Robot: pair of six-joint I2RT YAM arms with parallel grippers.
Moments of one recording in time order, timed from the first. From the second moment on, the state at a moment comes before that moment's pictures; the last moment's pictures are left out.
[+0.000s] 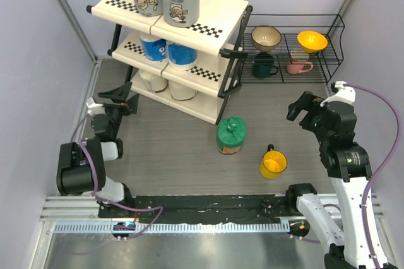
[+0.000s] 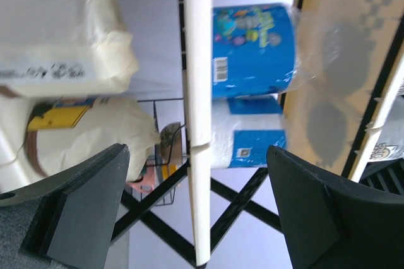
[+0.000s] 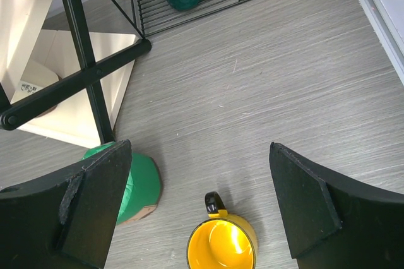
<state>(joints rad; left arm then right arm) 0.17 1.50 0.34 1.30 0.34 -1.64 0.08 0.68 1.04 -0.76 0.16 0.37</state>
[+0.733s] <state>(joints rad) 0.29 1.81 0.57 1.28 0.32 -1.68 0.08 0.71 1.03 -0.74 0.16 0.37</state>
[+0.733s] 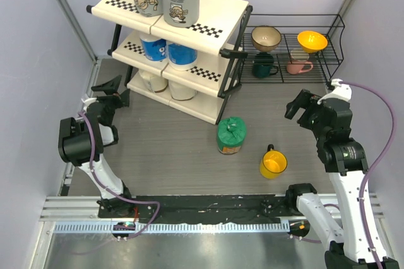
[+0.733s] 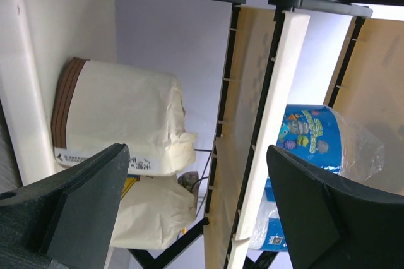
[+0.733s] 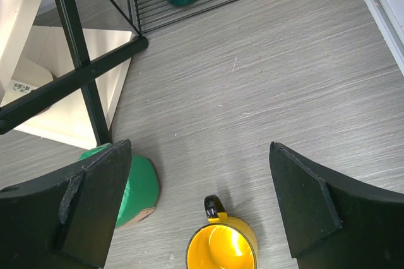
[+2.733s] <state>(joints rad) 0.07 2.15 1.08 1.08 0.19 -1.57 0.08 0.77 0.97 -0.67 0.16 0.37</state>
